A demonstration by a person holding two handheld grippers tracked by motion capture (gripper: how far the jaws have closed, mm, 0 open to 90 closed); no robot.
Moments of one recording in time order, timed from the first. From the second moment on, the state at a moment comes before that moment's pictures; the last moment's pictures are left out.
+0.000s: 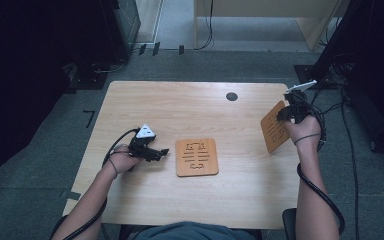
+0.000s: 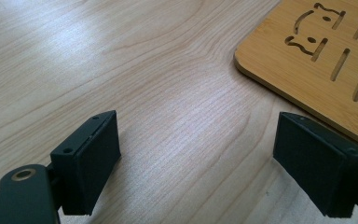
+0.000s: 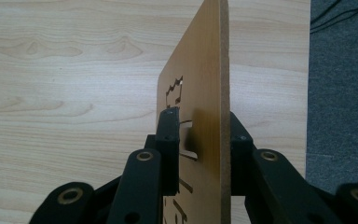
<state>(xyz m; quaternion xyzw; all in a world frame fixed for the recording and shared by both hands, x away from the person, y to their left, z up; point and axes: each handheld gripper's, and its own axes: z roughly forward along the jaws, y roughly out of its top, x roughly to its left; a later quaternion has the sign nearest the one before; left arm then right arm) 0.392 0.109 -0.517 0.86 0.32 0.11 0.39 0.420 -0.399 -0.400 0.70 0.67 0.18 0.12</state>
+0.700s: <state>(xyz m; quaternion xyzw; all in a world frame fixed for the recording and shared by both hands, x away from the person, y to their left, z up) 0.392 0.109 -0.517 0.86 0.32 0.11 0.39 0.416 -0.404 -0.393 0.71 0.67 0.19 0.12</state>
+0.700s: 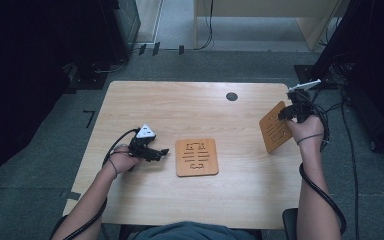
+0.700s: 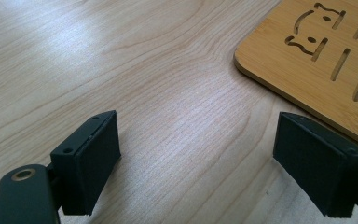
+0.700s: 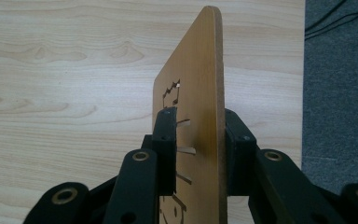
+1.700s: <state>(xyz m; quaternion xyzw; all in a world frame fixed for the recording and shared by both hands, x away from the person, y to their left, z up) 0.392 0.109 -0.517 0.86 0.32 0.11 0.39 0.418 -0.413 -0.416 0.73 0.65 0.18 0.10</state>
